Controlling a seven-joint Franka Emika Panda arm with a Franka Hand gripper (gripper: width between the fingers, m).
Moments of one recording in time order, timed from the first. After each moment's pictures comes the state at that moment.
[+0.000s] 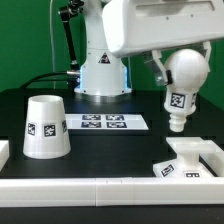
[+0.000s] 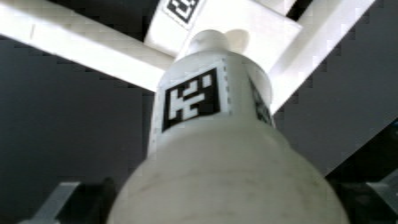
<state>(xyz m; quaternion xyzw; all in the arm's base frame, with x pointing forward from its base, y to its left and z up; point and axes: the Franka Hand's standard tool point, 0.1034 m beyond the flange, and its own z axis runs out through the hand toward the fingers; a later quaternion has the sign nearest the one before) 0.616 0.067 0.160 -0.95 -0.25 -0.15 0.08</state>
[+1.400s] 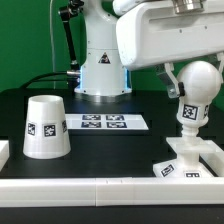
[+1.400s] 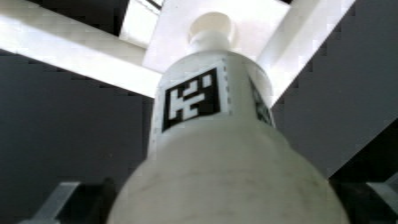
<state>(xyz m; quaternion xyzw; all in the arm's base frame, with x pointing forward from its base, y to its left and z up) 0.617 0.083 0.142 -0.96 -0.22 -0.16 0.08</state>
